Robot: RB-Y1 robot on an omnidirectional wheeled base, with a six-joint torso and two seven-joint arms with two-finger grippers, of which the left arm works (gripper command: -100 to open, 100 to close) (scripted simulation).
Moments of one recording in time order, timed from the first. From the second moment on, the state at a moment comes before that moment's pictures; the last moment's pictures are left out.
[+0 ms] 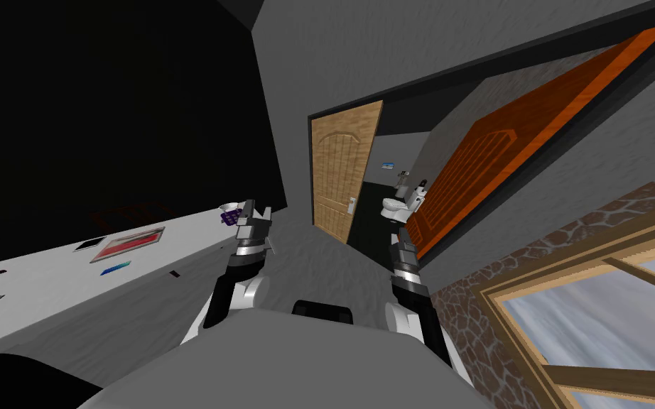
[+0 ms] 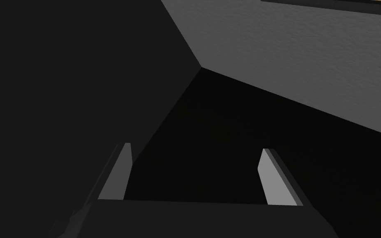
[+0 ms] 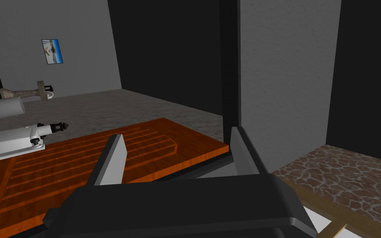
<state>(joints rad) 0.48 -0.01 -0.02 -2.33 0.08 -0.47 -0.06</state>
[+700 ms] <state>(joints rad) 0.40 0.02 -0.04 -2.18 0.10 -0.47 -0.08</state>
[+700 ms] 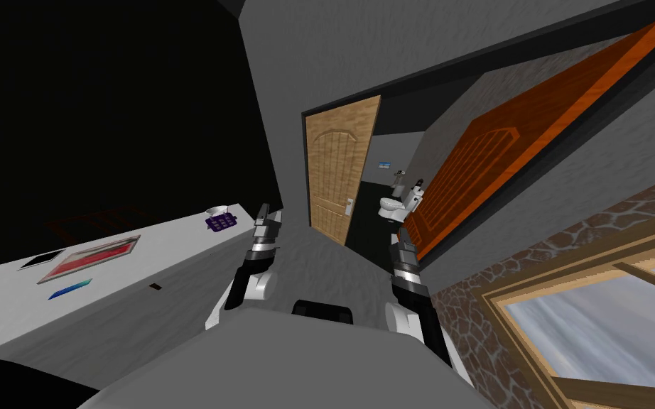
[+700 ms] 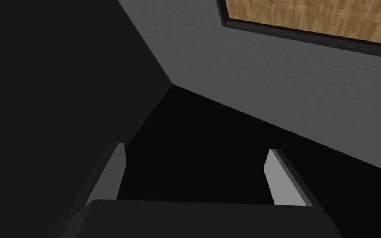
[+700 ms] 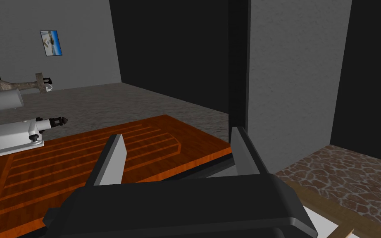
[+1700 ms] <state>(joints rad) 0.25 0.05 -0.08 -1.92 0.14 -0.45 -0.10</state>
